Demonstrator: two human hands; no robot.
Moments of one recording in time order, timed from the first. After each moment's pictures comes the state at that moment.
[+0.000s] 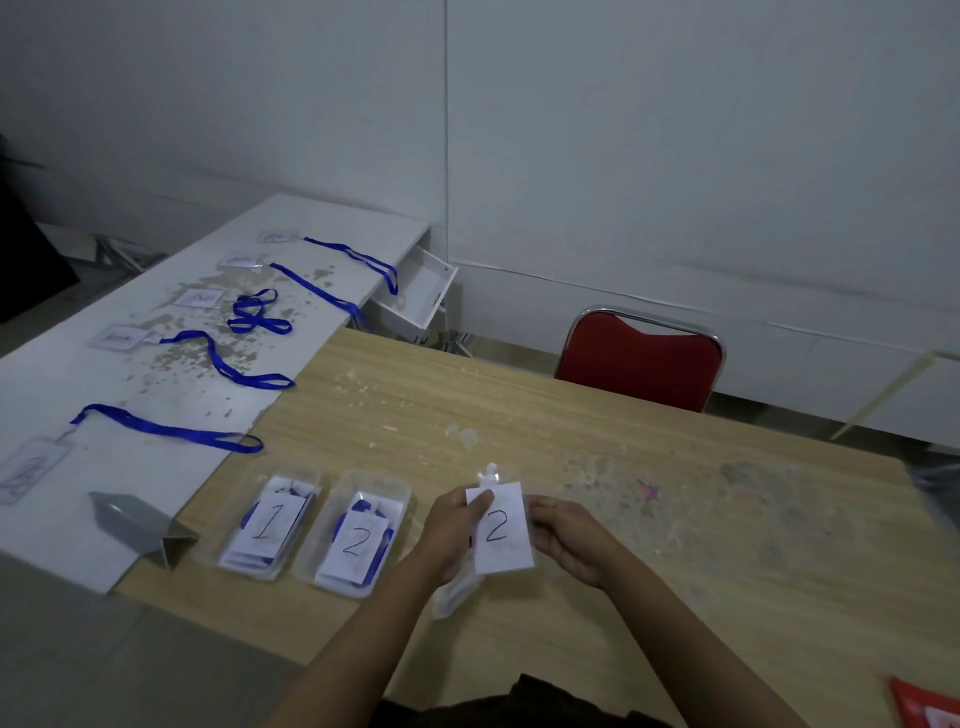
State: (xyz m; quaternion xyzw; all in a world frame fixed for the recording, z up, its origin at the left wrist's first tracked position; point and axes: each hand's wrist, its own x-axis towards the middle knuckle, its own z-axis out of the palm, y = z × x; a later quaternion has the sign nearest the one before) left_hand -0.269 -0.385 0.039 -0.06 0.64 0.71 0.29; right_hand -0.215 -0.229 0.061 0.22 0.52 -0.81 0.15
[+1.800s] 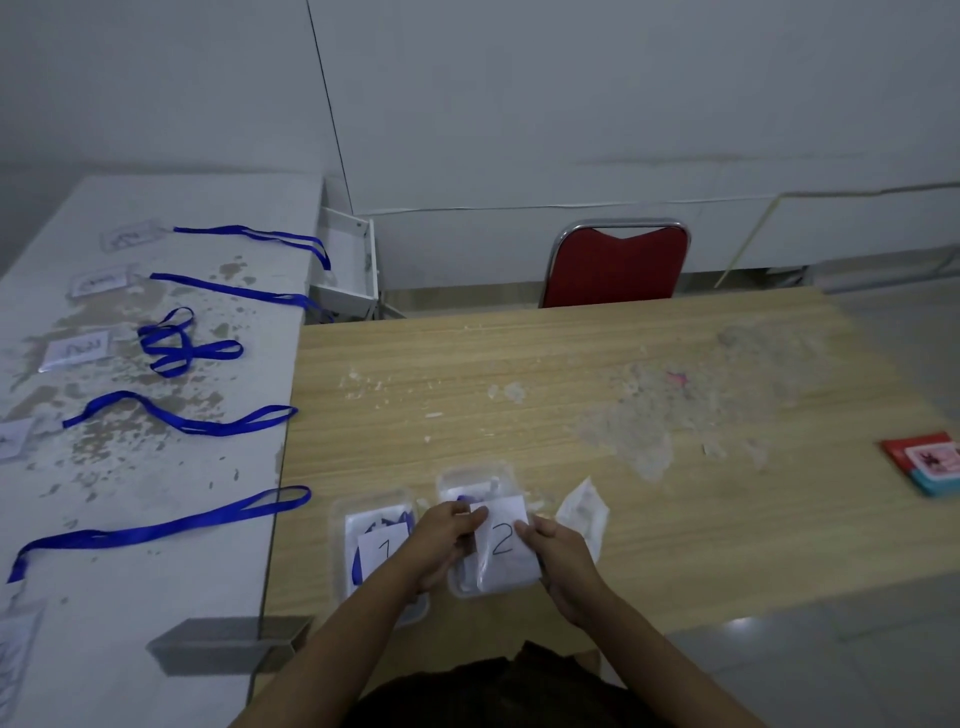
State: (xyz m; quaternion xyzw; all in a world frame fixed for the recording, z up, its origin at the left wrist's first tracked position) left_hand -0.391 -0.583 0.007 0.02 0.60 0.57 0.56; right_hand -0.256 -0.481 -0.003 0.45 0.48 -0.75 -0.08
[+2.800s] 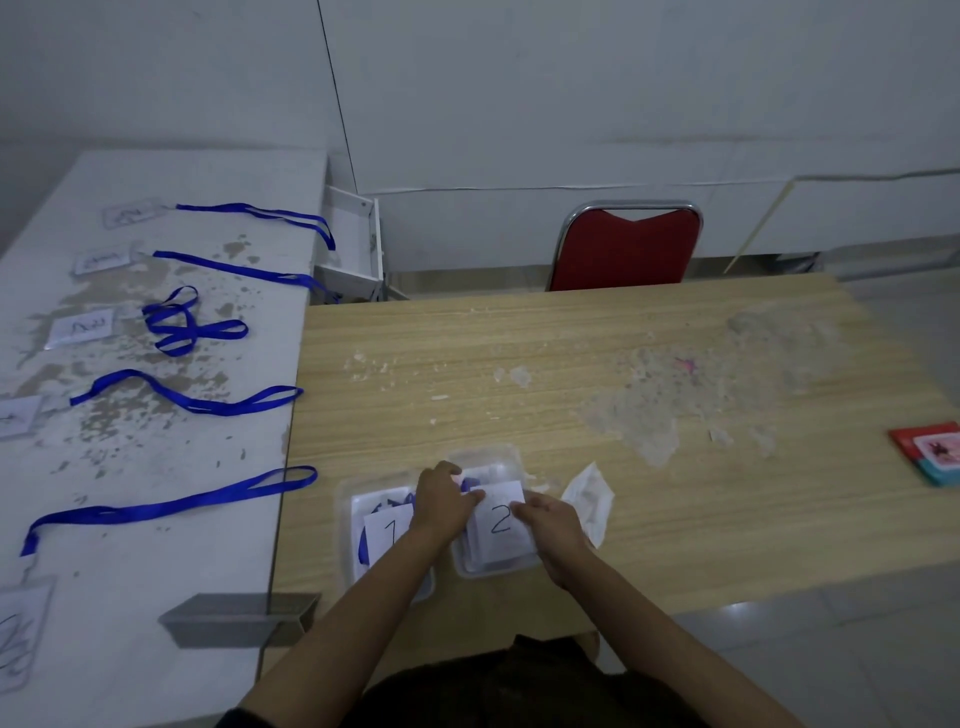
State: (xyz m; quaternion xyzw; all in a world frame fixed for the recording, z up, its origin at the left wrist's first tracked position) left_hand -0.405 -0.574 -0.001 0.17 0.86 0.36 0.33; right_hand -0.279 -0.481 -0.016 0.52 0.54 -0.66 -0.07
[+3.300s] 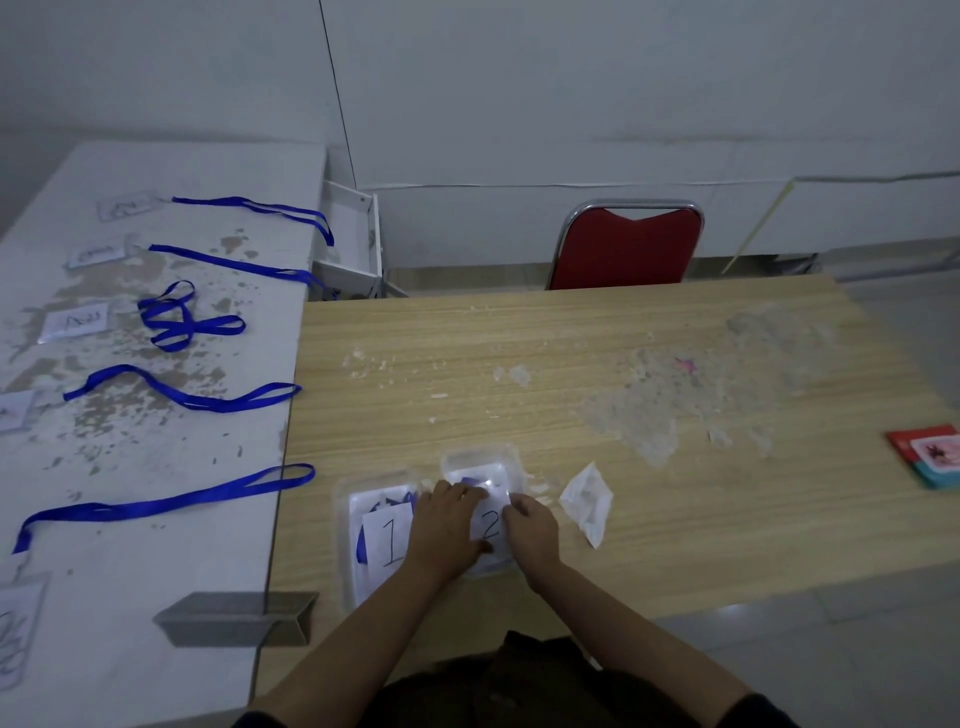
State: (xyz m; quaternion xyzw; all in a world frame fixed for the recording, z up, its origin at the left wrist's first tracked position) left_hand -0.389 -0.594 -0.035 0.47 0.86 0.07 0.20; right_hand -0.294 -0.501 -0.029 0.53 0.68 -0.51 -0.05
